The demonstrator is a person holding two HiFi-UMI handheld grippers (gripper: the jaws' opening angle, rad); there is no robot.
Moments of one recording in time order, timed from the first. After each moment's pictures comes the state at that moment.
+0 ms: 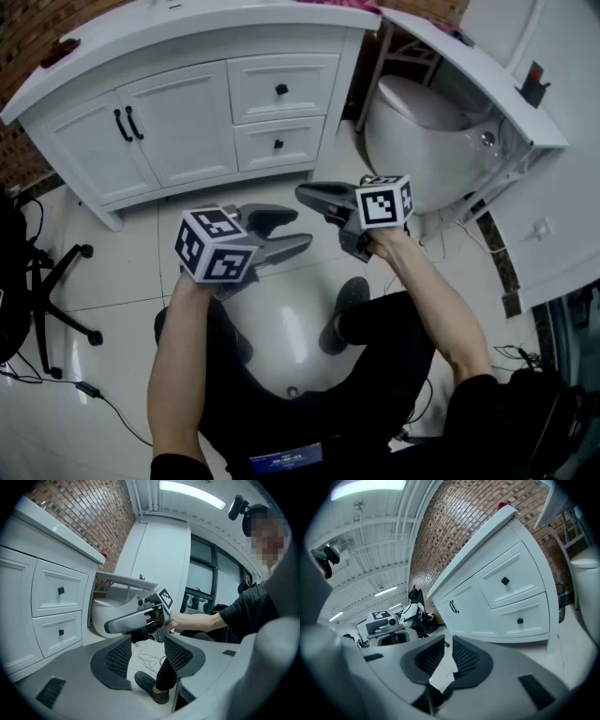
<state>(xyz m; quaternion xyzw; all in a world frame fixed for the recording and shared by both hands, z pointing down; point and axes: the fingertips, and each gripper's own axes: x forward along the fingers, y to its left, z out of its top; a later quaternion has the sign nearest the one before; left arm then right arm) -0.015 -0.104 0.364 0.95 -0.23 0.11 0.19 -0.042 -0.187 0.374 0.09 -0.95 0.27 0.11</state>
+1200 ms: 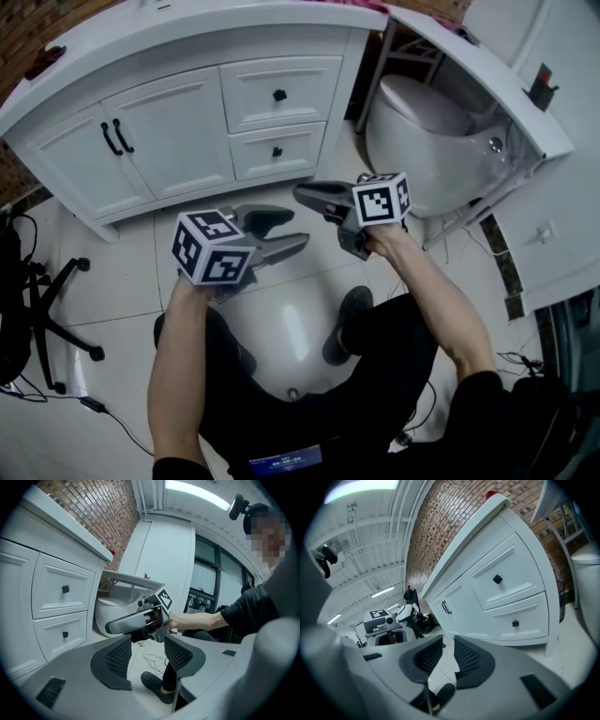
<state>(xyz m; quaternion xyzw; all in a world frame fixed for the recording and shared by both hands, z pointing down) -0.033 -0.156 0.374 0.94 -0.23 0.12 0.20 -0.054 -0.243 0.392 0.10 -0.95 0.28 0.12</state>
